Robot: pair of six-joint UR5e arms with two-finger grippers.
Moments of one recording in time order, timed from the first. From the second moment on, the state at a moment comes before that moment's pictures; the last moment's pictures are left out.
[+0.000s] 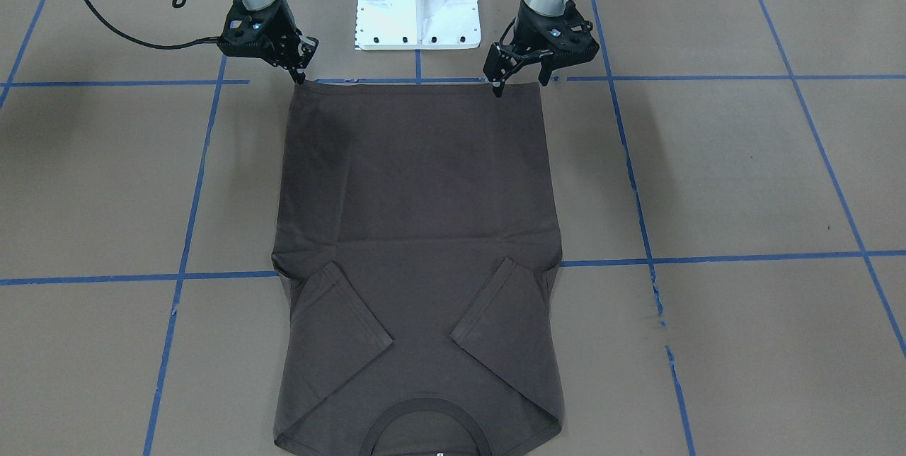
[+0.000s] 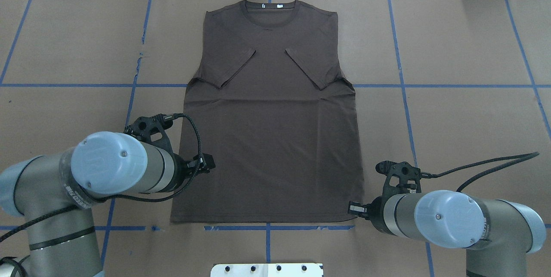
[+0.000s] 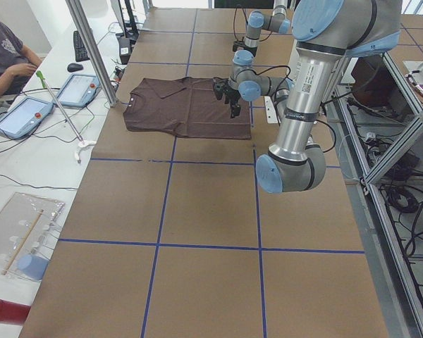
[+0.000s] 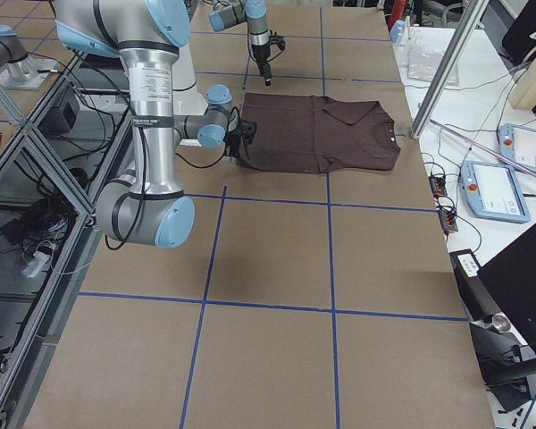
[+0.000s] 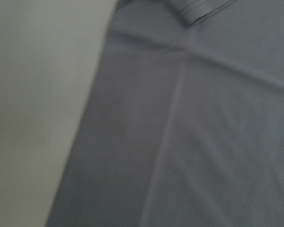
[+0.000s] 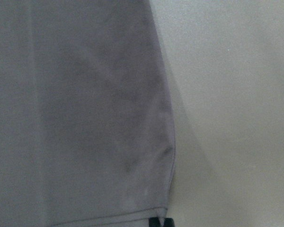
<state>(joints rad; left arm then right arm) -0.35 -1.91 -2.10 -1.56 -1.70 -1.71 0.21 -1.51 2.12 -1.27 1.63 1.65</state>
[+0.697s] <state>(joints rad) -0.22 -1.80 -2.02 -1.68 -1.60 -1.85 0.21 -1.50 2.12 -1.27 1.63 1.65</state>
